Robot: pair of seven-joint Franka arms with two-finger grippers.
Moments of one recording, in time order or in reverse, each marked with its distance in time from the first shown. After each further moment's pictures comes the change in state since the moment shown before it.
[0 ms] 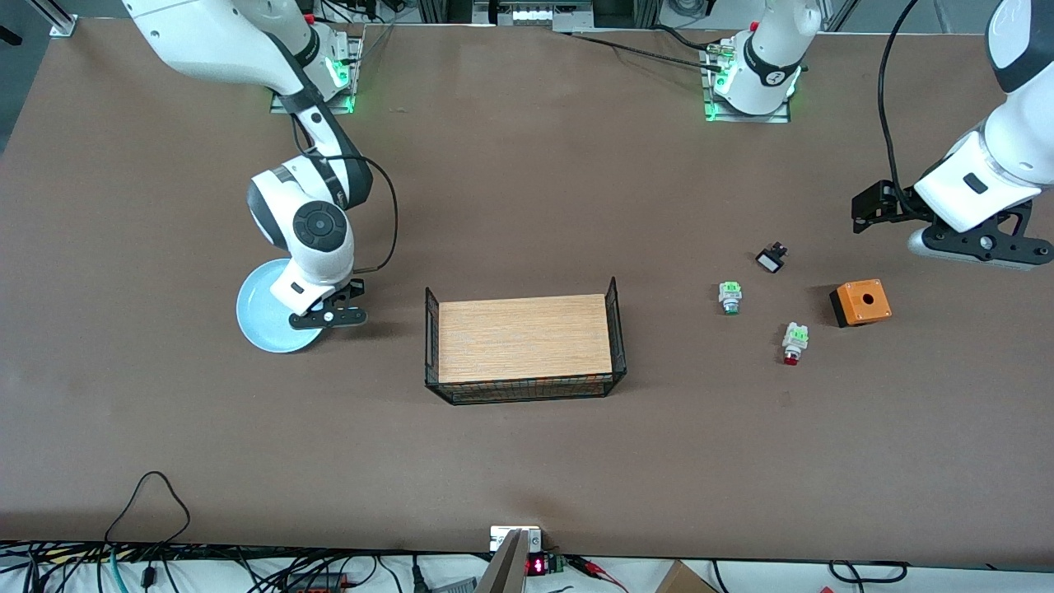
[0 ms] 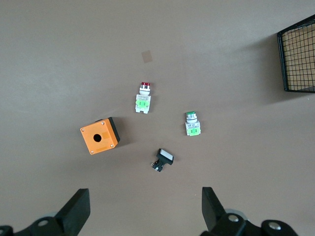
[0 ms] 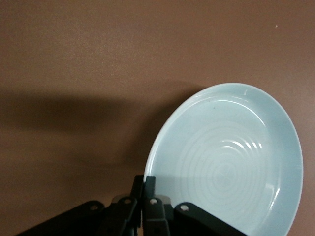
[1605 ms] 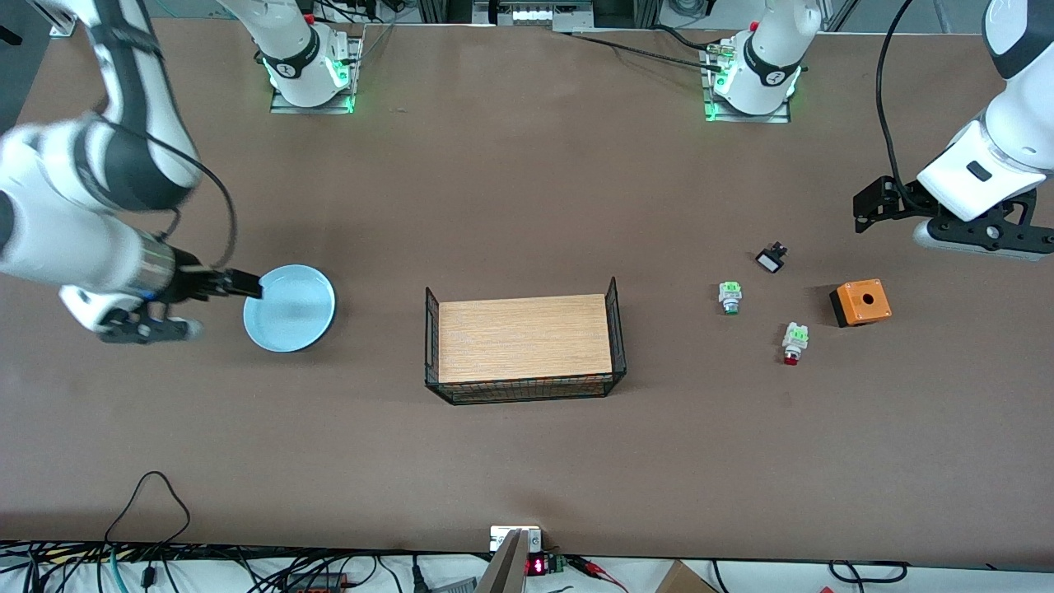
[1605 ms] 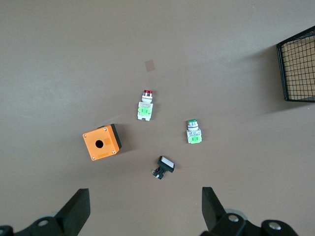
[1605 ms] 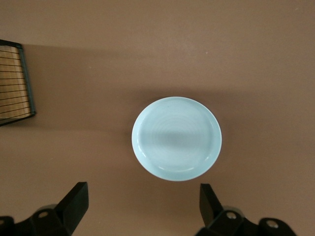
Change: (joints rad) left arm 0.004 -0.040 -0.001 -0.055 0.000 0.064 -0.013; right arm -0.270 -0.228 -0.023 0.316 0.582 -0.468 -0.539
